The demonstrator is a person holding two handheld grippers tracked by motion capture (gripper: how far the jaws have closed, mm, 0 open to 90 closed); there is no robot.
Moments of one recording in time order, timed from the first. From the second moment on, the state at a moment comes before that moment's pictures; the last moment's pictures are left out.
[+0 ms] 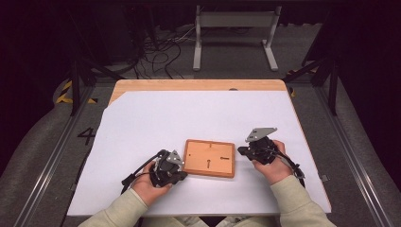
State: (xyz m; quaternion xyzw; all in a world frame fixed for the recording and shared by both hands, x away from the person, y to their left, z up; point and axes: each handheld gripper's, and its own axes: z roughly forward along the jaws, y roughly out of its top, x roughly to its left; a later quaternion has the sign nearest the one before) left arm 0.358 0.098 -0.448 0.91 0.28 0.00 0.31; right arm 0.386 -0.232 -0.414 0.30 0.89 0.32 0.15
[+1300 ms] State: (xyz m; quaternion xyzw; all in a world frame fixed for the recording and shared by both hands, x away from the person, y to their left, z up) left arm 0.373 0.126 -0.429 0.87 0.32 0.03 0.37; right arm 0.432 -0.236 -0.434 0.30 0.91 0.28 0.07
